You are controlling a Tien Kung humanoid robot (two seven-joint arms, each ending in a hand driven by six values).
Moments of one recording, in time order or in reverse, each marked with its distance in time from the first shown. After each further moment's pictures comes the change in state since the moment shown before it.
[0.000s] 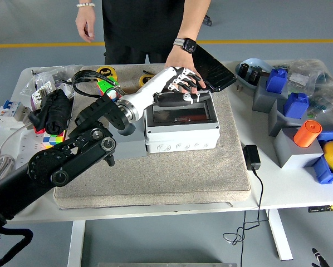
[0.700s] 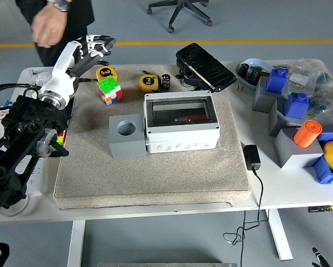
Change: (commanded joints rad) left arm 0.242 0.096 -0.444 -0.046 -0.206 0.053 -0.084; right arm 0.002 0.002 0.000 -0.009 0.013 0.008 -0.003
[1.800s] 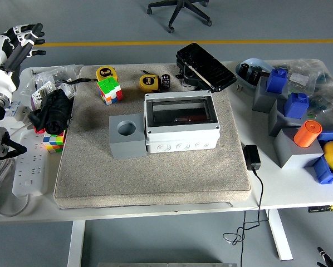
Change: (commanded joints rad) left arm 0.099 0.063 -0.236 -0.040 -0.006 0.001 -0.017; right arm 0.024 -0.019 -0.038 -0.028 0.041 0.017 -0.031
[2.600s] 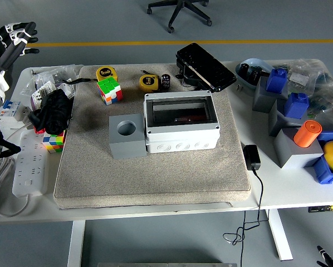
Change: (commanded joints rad) left arm 0.008 0.016 -0.017 -0.012 0.004 -0.008 0.000; right arm 0.009 0.000 -0.024 -0.005 0.012 0.007 -0.008
